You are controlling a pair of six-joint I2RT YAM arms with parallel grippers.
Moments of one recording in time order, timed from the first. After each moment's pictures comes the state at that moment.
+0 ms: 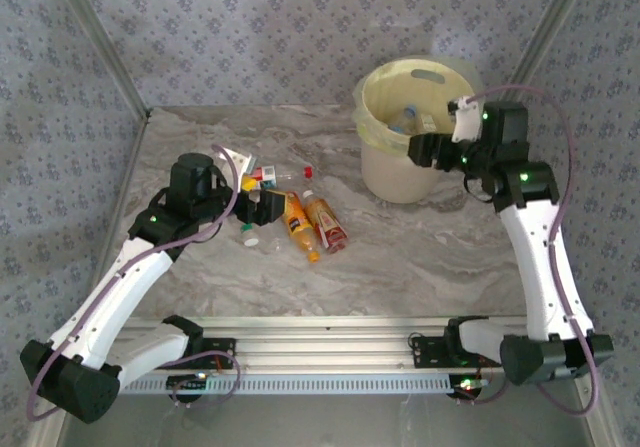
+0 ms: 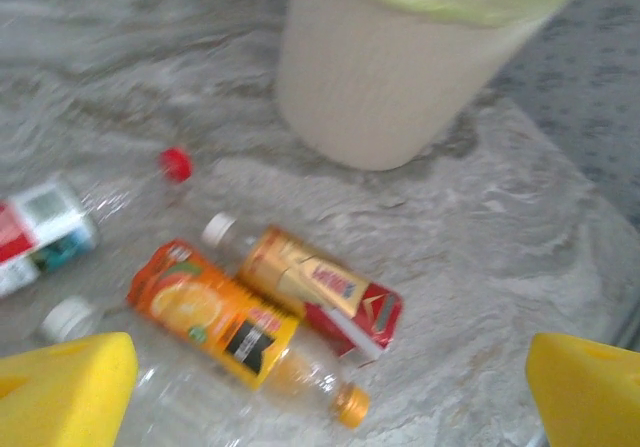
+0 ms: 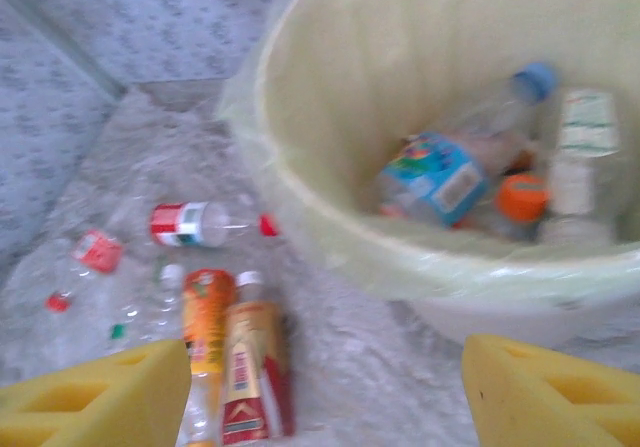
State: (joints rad) left arm -0.45 1.01 1.02 -0.56 0.33 -0.20; right arm 0.13 1.17 1.43 -0.82 -0.40 0.17
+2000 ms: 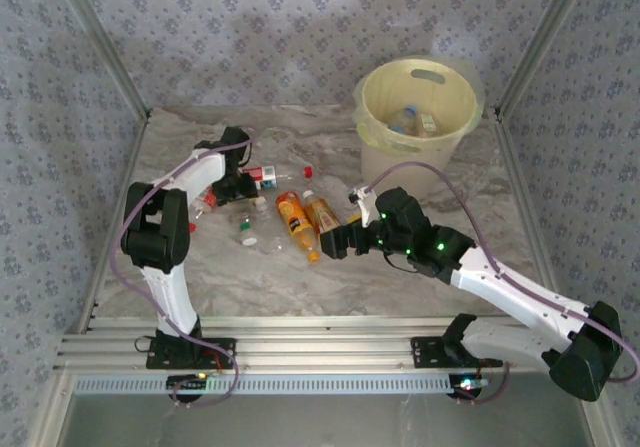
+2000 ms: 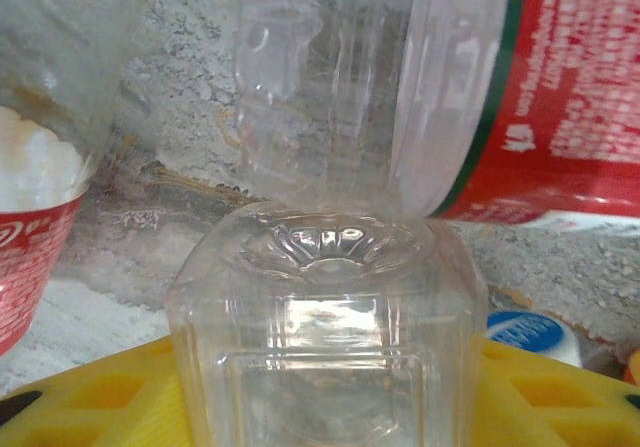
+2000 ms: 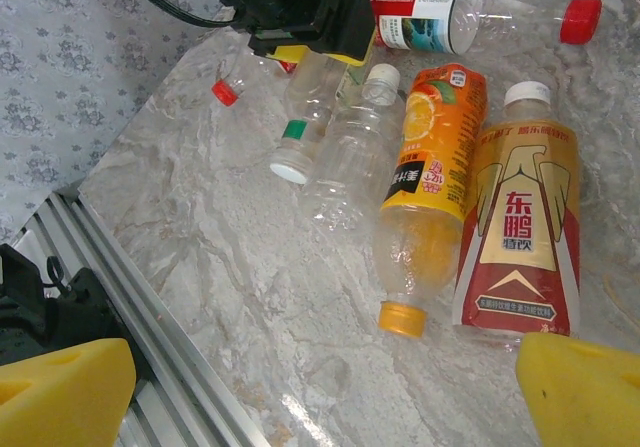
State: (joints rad) left arm -0.26 1.90 1.42 -0.87 -0.07 -0.49; right arm 0.83 1.04 0.85 -0.35 -0.19 0.41
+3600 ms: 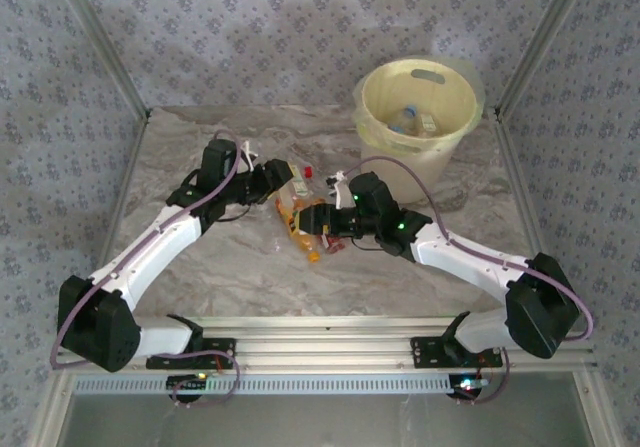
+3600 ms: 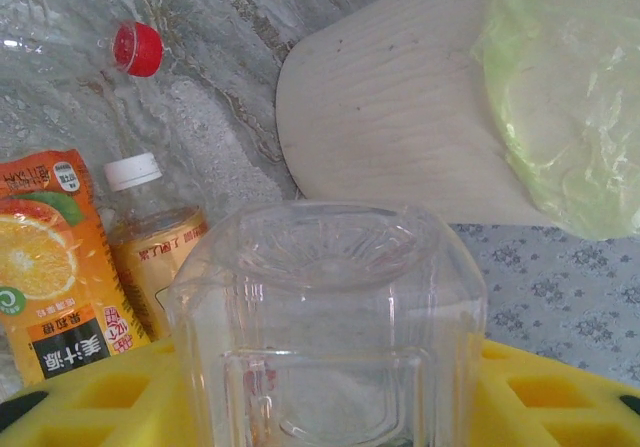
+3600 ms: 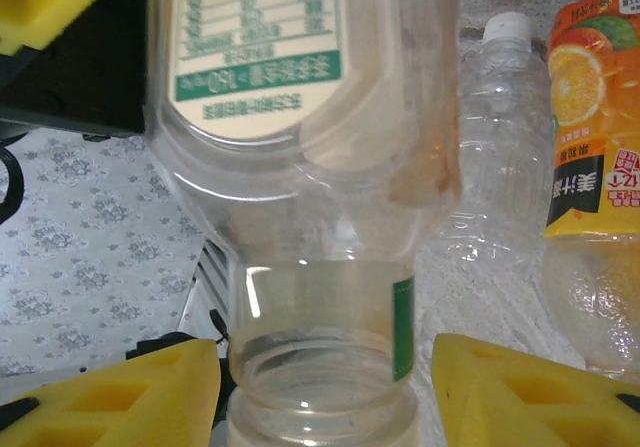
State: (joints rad) left arm -0.45 1.29 1.02 -0.29 0.40 -0.96; right arm 0.78 1.36 0.90 -0.01 -0.45 0.81
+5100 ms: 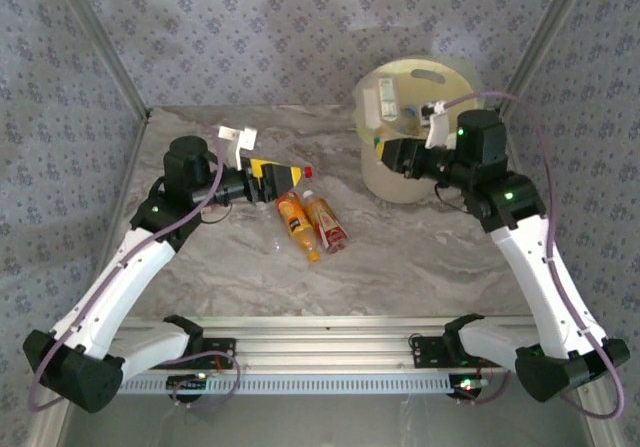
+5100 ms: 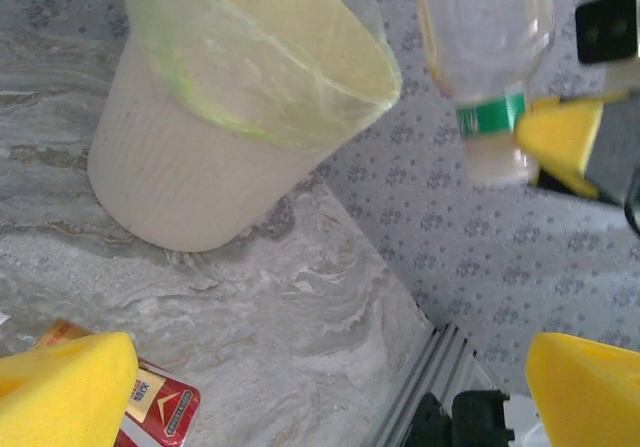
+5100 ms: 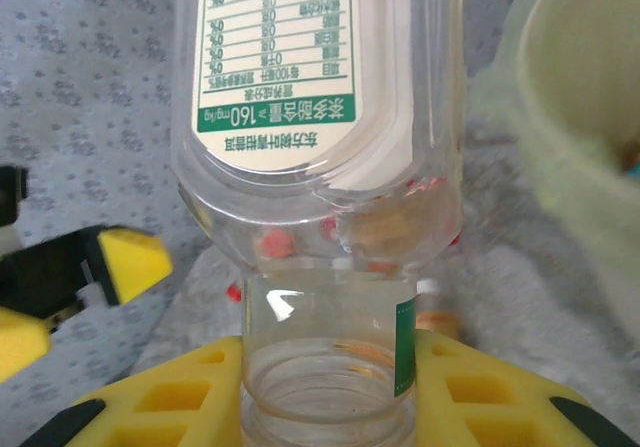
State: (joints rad) left arm -0.47 1.06 1.10 -0.30 0.63 -0.53; right arm 0.33 1.14 1.45 -0.70 -0.42 0.40
